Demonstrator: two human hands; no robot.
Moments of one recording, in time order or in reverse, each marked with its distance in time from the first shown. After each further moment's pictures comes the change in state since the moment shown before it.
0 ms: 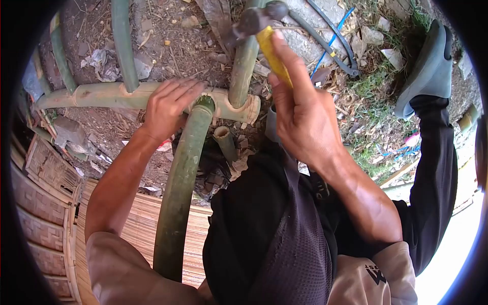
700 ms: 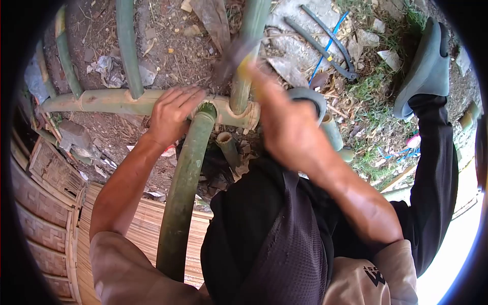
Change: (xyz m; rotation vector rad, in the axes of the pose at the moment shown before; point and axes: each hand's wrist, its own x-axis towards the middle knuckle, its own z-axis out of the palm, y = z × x) left_hand -0.003 -0.002 0.005 0.021 -0.014 0.005; right_hand -0.009 0.007 0.010 0.010 -0.153 -0.015
